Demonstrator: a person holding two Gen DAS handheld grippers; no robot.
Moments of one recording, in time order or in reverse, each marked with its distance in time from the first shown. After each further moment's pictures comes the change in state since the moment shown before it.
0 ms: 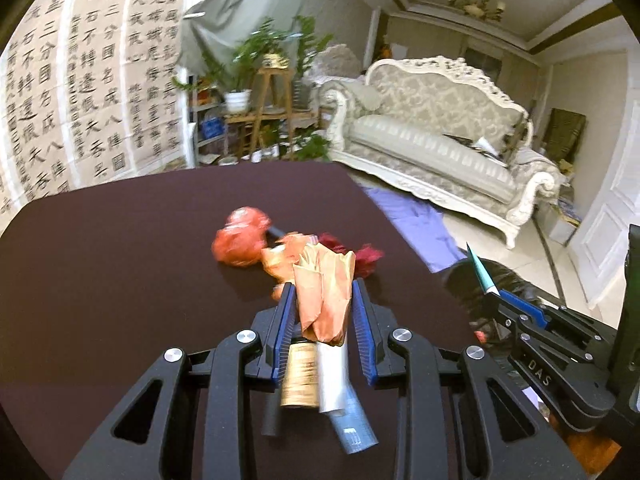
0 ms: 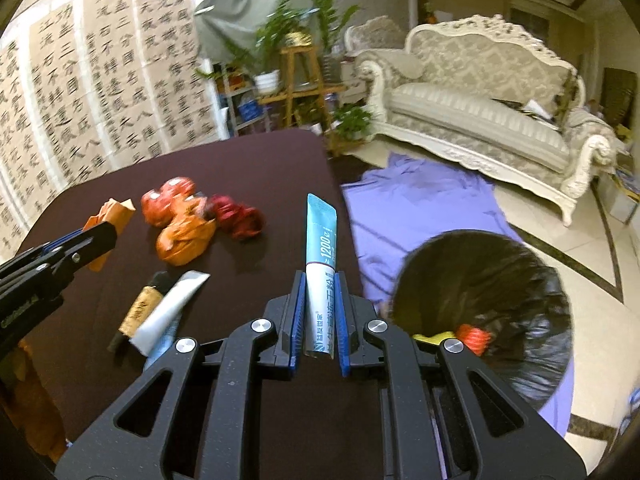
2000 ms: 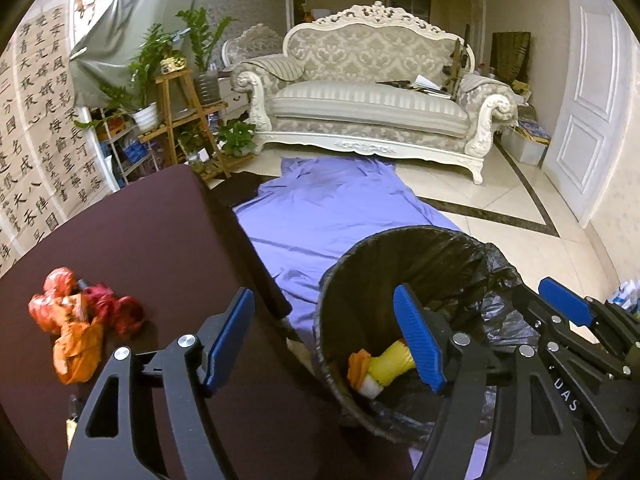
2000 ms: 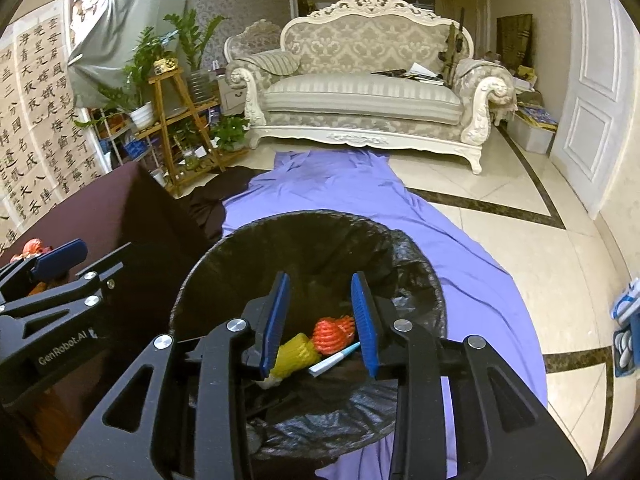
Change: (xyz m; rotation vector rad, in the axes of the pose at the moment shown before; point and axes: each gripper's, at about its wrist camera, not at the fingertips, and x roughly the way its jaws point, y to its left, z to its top) left arm 0.100 -0.161 0.002 0.263 0.100 -0.069; right arm 0.012 -0.156 -0.030 0.245 -0.013 -0.257
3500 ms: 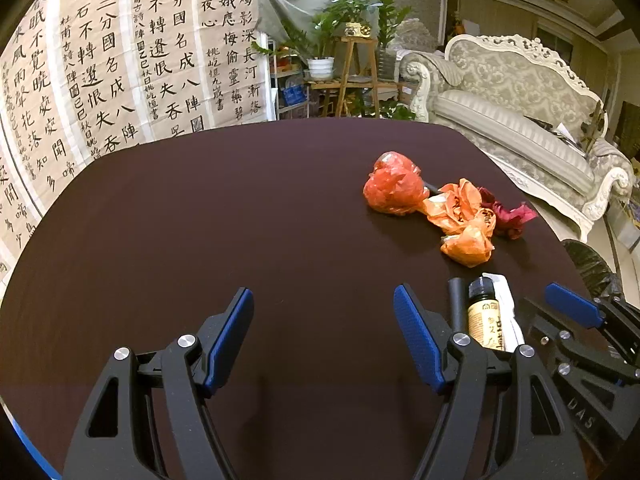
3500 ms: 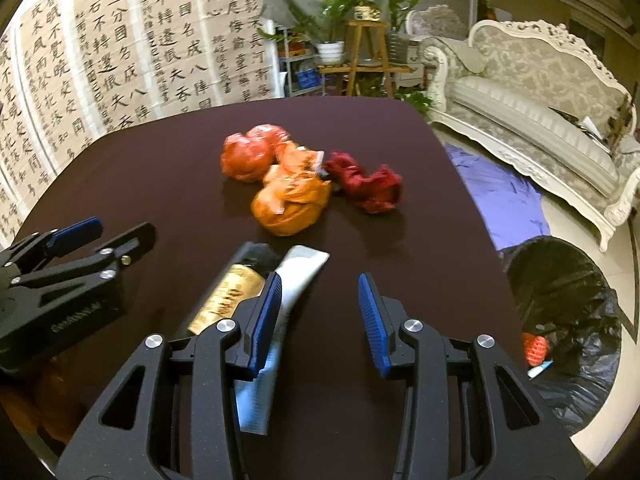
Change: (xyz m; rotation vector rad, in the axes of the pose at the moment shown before) left arm -0.093 0.224 -0.107 -0.358 0.046 0.339; right arm -0.039 0.258 -0.052 -0.433 0.122 0.410
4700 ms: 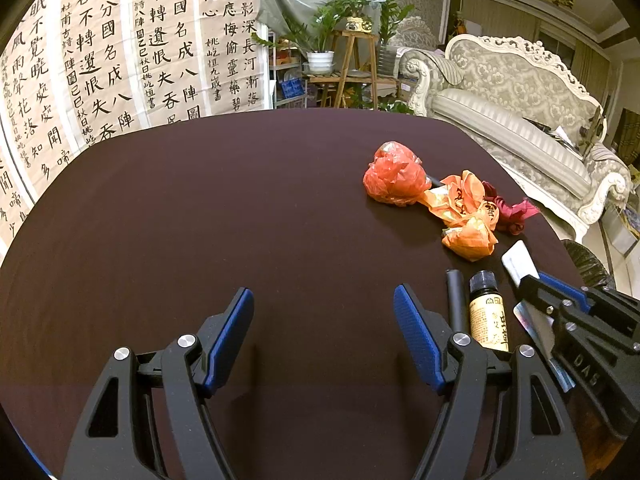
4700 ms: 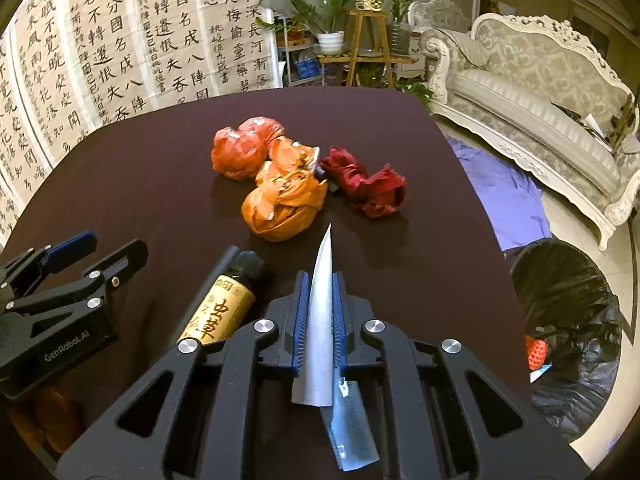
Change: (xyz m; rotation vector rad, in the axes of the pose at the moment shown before) left arm 0.002 0.000 -0.005 -0.017 0.016 -0.019; right arm 0.012 -0.015 0.009 0.020 0.029 -0.018
